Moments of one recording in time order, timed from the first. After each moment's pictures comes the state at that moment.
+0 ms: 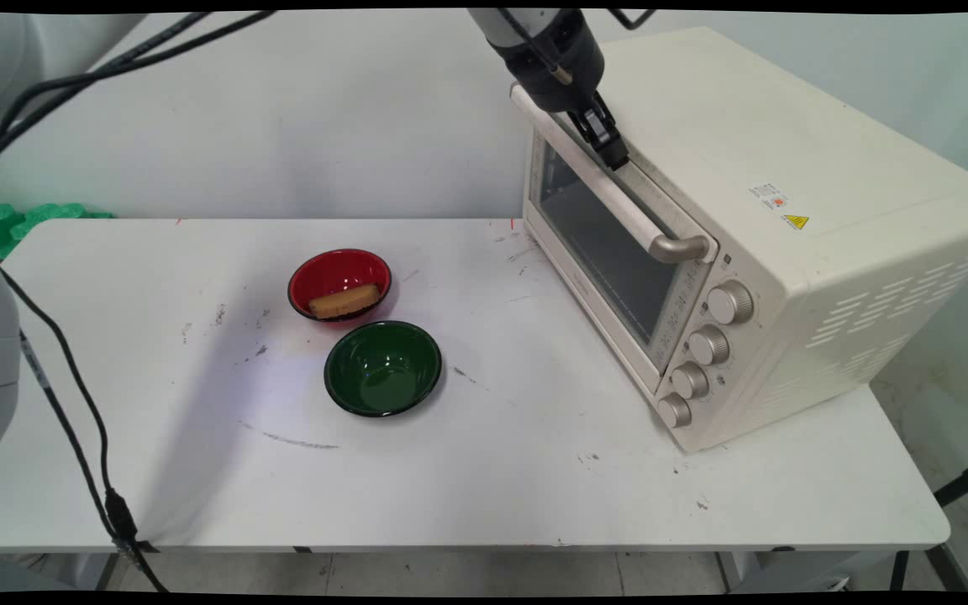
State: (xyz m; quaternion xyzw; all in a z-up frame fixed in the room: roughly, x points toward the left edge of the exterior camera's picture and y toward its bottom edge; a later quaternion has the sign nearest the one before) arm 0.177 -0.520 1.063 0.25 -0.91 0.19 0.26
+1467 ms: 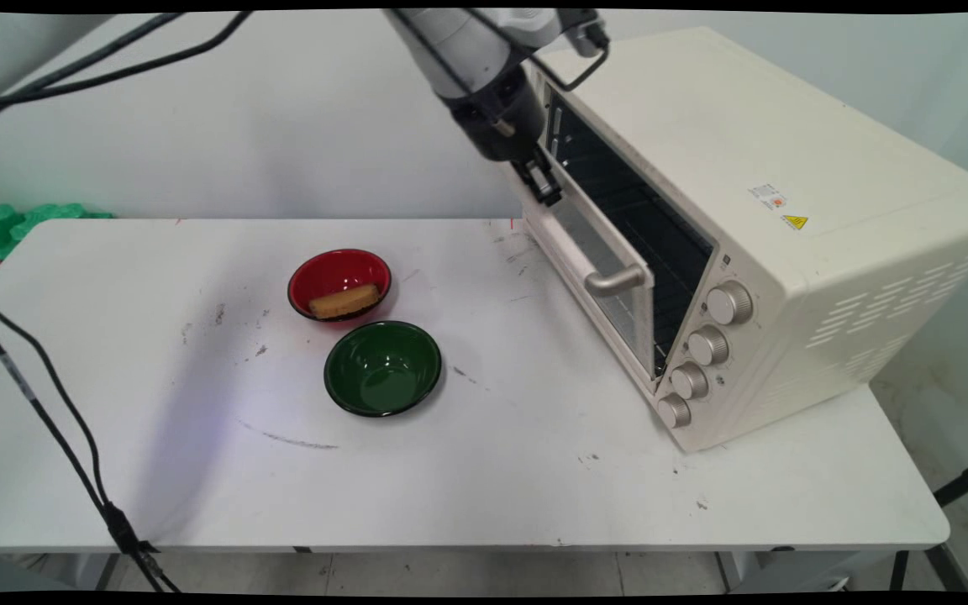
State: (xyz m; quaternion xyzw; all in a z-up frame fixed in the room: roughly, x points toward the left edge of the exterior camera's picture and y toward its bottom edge) arm 0.213 -0.490 1.029 0.29 -0.92 0.16 0.22
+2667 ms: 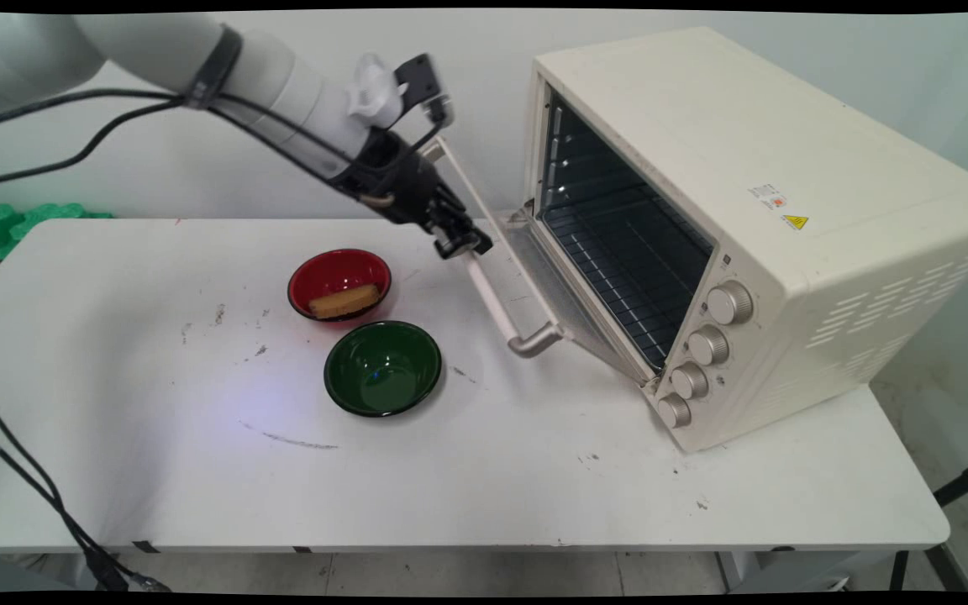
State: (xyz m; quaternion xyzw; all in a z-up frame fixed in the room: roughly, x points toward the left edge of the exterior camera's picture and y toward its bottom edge) arm 0.333 -0.440 0.956 0.26 -0.91 0.14 0.31
